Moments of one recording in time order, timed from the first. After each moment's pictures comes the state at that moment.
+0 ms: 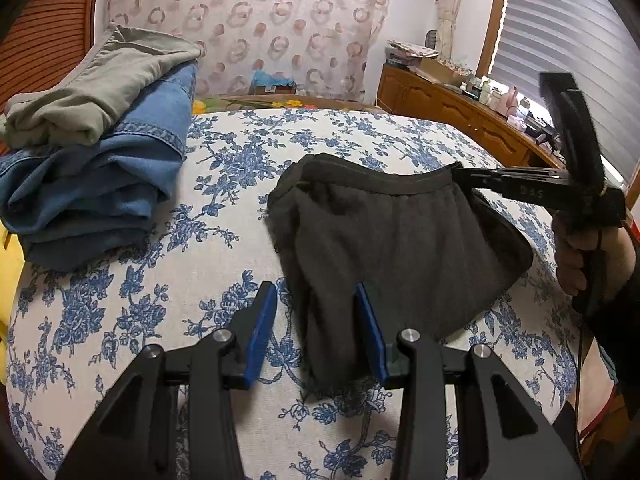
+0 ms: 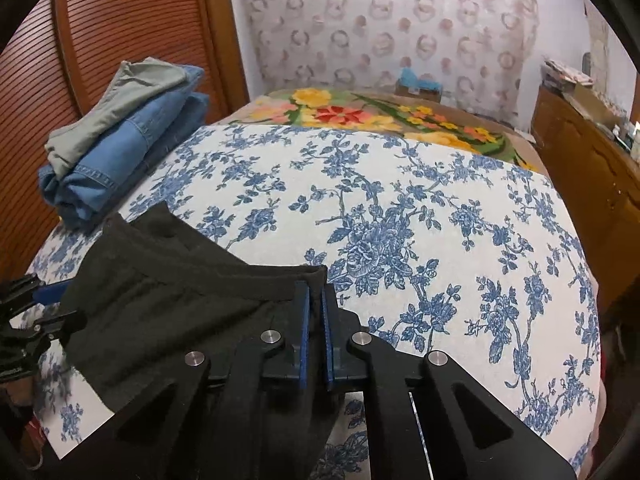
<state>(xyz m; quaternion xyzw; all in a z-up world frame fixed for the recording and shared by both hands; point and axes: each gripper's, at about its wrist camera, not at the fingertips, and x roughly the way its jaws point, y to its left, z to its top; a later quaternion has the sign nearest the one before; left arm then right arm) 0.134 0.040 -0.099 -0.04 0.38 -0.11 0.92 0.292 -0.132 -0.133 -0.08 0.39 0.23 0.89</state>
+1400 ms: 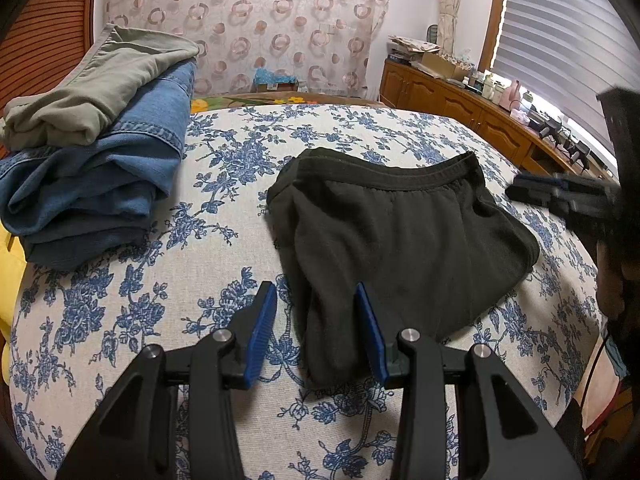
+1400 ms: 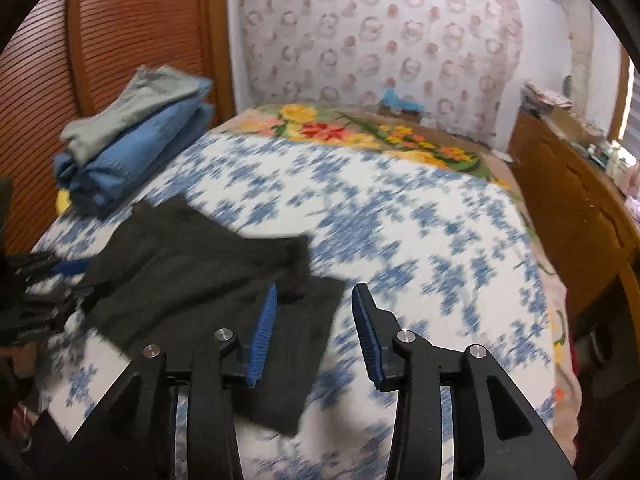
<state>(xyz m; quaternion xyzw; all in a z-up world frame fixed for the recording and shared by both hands) 0.135 0.035 -0.100 -0.04 0.39 -0.10 0.92 0.233 -0.143 -0.112 -0.11 0.36 0.21 0.90</state>
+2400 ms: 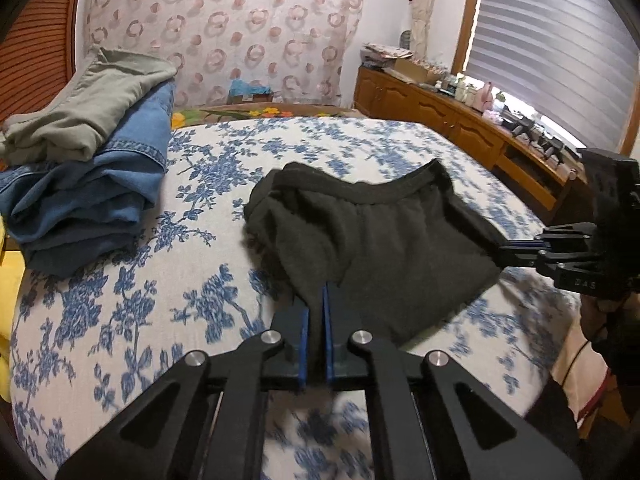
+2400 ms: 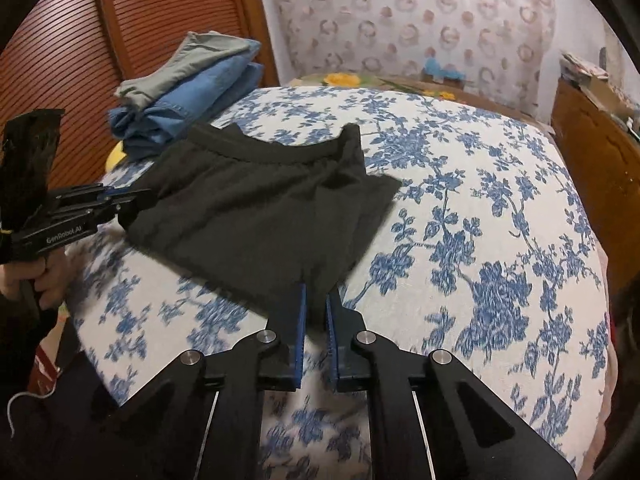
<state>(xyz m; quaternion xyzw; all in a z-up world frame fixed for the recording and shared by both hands) 0.103 0.035 -0.083 -0.03 0.37 -0.15 0.92 0.180 -0.165 -0.141 -0.08 0.41 0.28 0.86</state>
